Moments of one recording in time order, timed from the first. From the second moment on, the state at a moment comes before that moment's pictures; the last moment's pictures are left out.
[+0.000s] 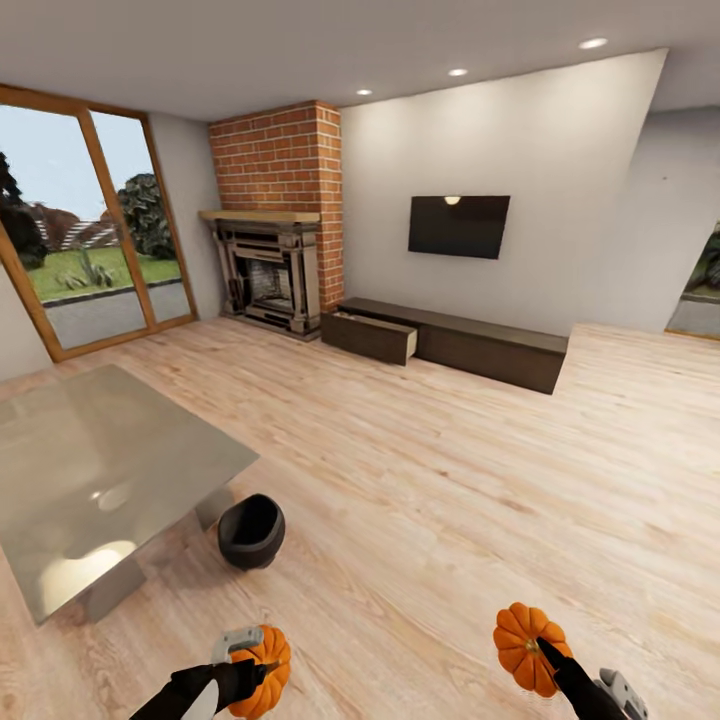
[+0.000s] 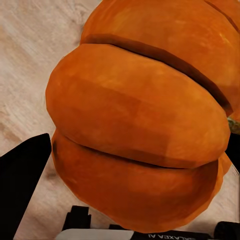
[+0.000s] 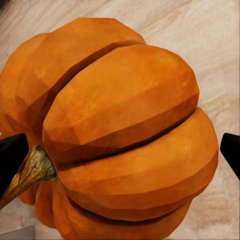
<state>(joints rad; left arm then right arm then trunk) -0.42 0.07 -0.33 -0.46 0.54 0.29 0.11 -0.42 -0.28 0.45 -0.10 -1.49 -0.06 0.56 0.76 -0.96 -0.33</state>
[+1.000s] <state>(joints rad) -0.42 0.08 -0.38 -0.42 0.55 0.16 0.12 -0.42 -0.28 0.45 -0.10 -1.49 -0.06 0.56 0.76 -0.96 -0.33</state>
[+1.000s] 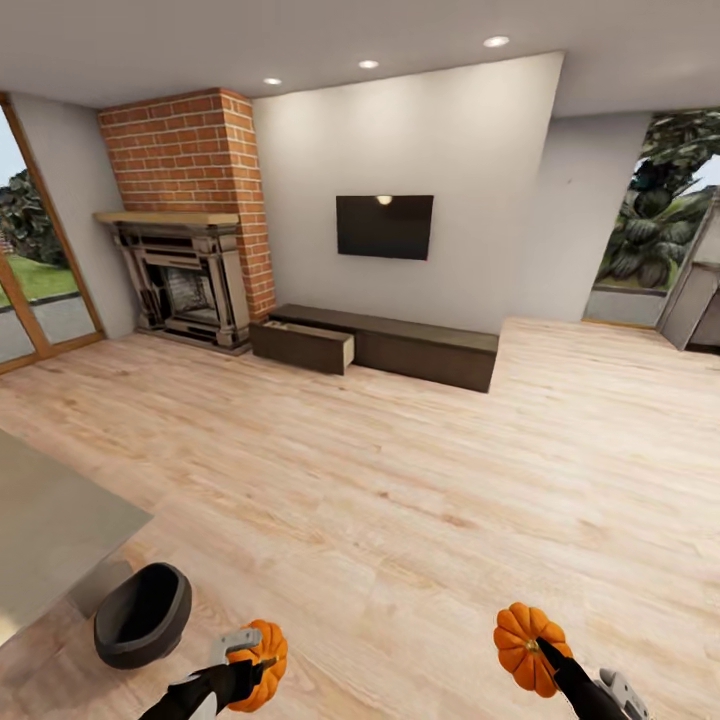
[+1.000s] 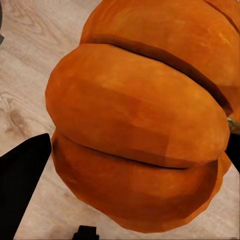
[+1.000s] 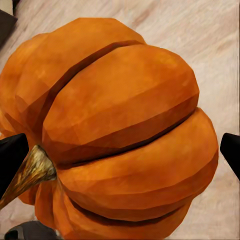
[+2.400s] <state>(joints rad) -0.42 0.08 -0.38 -0.36 0.55 0.12 0.12 -0.42 -0.27 0.46 -0.10 -1.48 -0.11 0.56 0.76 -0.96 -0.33</state>
